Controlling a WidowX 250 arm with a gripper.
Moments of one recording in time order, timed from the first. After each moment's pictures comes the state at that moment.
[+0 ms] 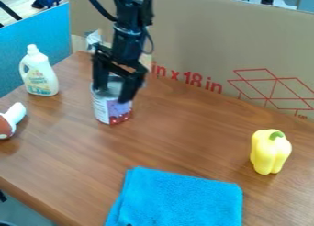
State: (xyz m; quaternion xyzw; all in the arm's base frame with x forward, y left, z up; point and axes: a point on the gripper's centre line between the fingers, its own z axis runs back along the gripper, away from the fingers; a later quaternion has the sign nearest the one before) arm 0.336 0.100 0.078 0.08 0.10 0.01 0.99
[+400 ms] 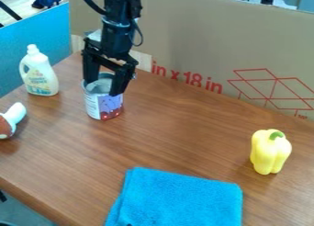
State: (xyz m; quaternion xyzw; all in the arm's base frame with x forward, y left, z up) arm 0.337 0.103 0.084 0.07 0.10 0.02 0.99
